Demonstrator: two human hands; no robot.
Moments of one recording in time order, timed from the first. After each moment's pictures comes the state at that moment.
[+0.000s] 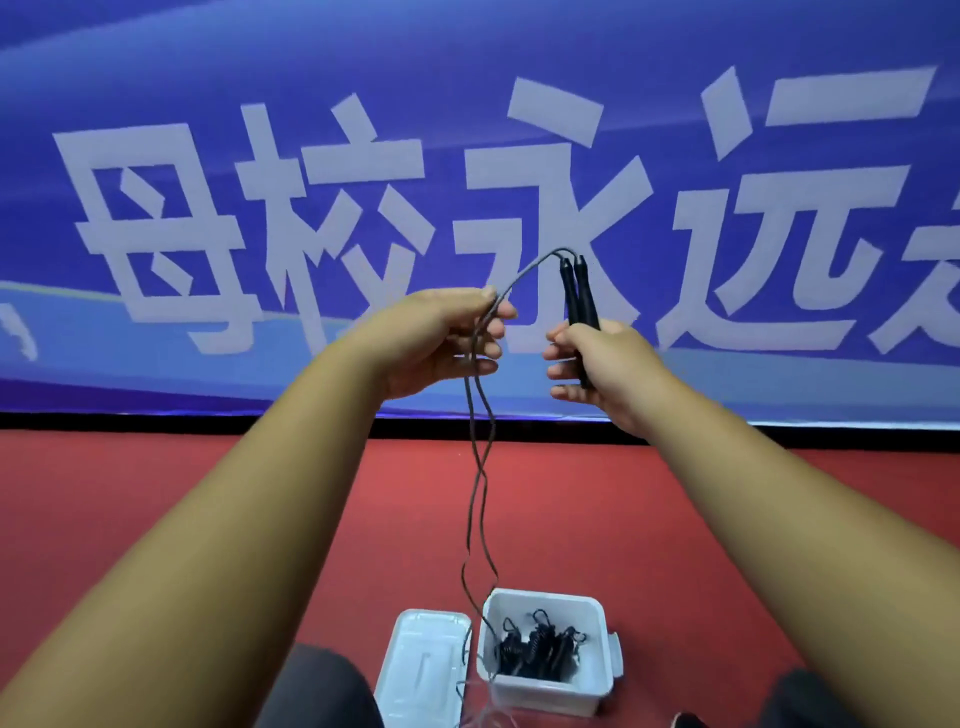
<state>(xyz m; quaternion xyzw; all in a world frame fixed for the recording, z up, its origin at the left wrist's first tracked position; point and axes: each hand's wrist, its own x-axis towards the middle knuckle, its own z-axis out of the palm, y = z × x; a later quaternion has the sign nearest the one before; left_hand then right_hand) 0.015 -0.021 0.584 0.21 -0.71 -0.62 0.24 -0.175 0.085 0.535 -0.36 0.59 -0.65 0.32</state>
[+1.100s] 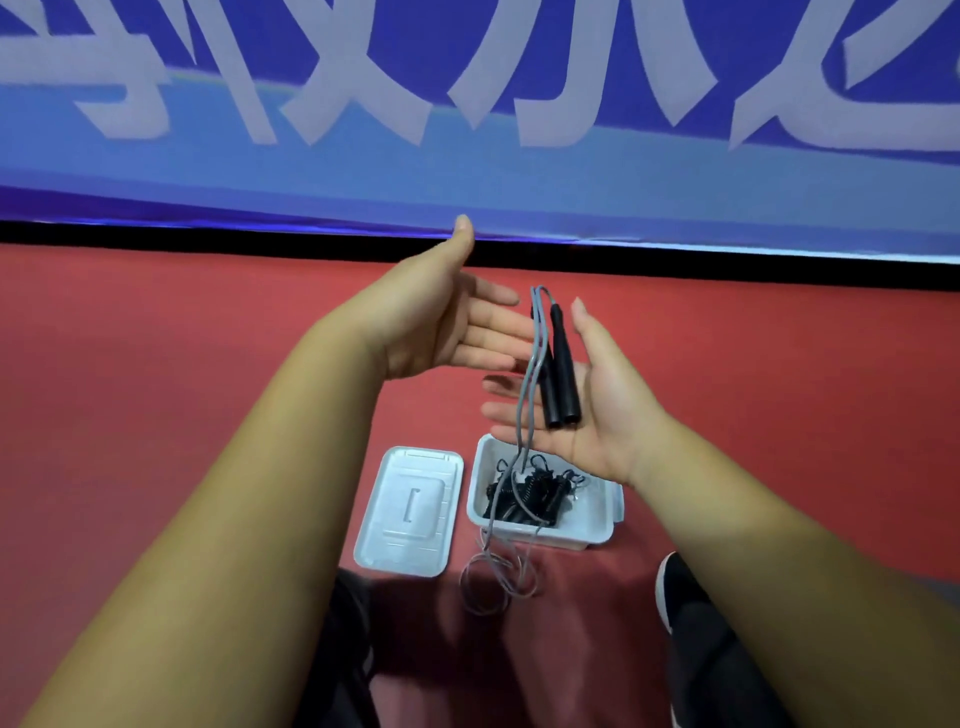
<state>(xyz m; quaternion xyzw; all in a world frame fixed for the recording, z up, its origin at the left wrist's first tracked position) -0.034 -0.092 0.365 0.35 -0.56 -0.75 0.08 -0.169 0.040 0.300 -0.15 0.53 -0.55 0.63</state>
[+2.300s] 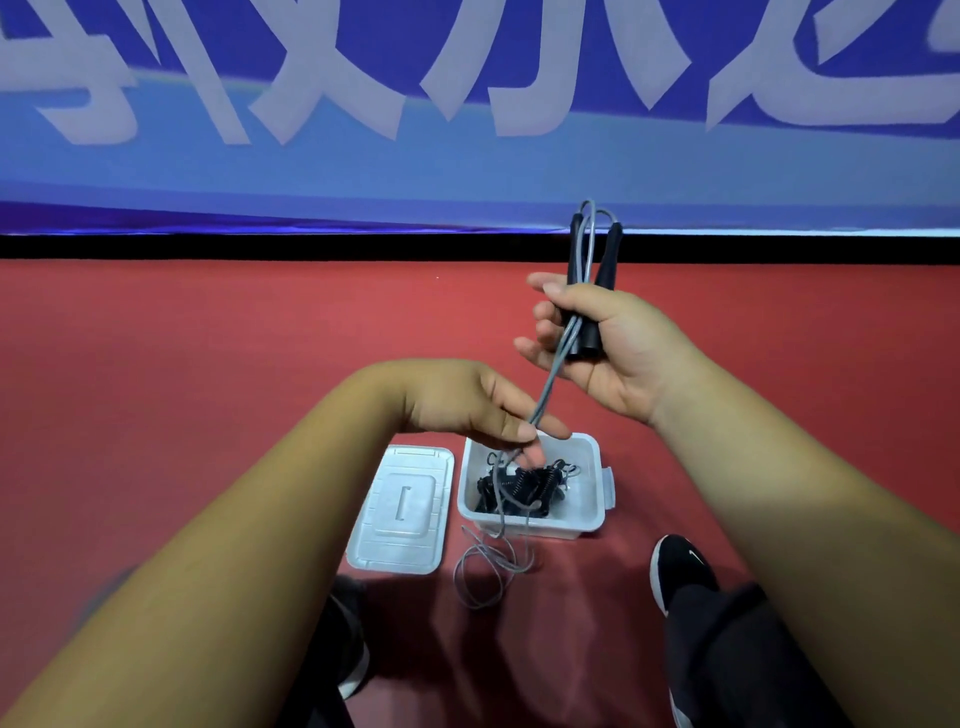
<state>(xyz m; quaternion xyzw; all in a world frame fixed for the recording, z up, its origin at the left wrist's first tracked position) -0.043 -0.068 0.293 0.16 -0.74 -0.62 -0.18 -0.205 0.039 0.320 -0.18 0.46 -0.66 0.57</state>
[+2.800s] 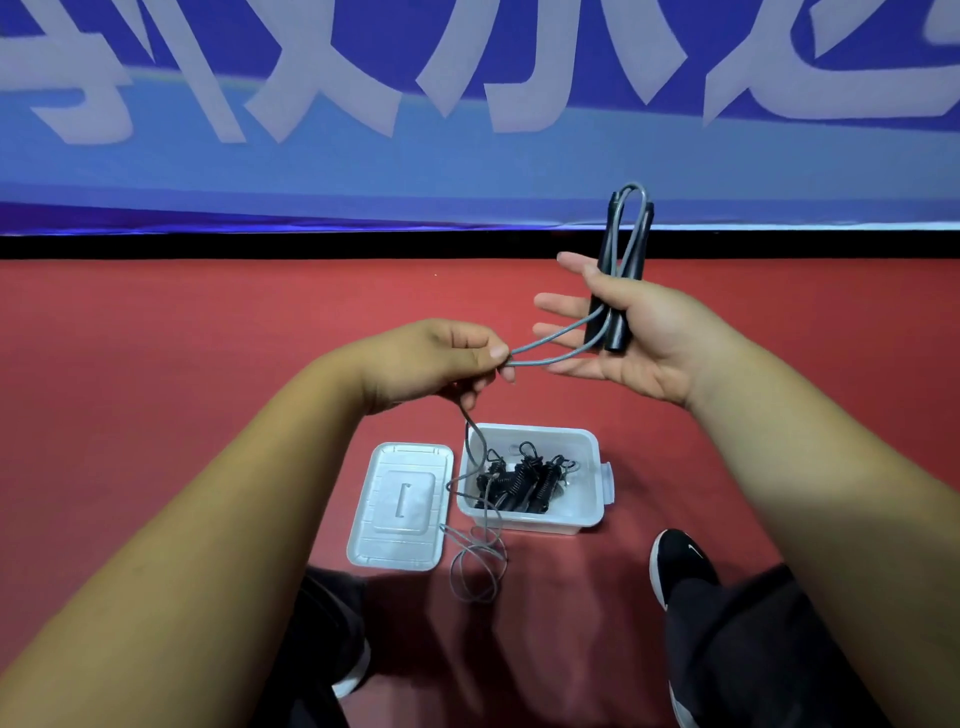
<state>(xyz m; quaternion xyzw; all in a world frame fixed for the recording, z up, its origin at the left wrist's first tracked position) -0.028 -0.089 0.298 0.23 -0.76 -0.61 -0.01 -0.247 0.045 0.314 -0.22 0.53 -0.57 0.59</state>
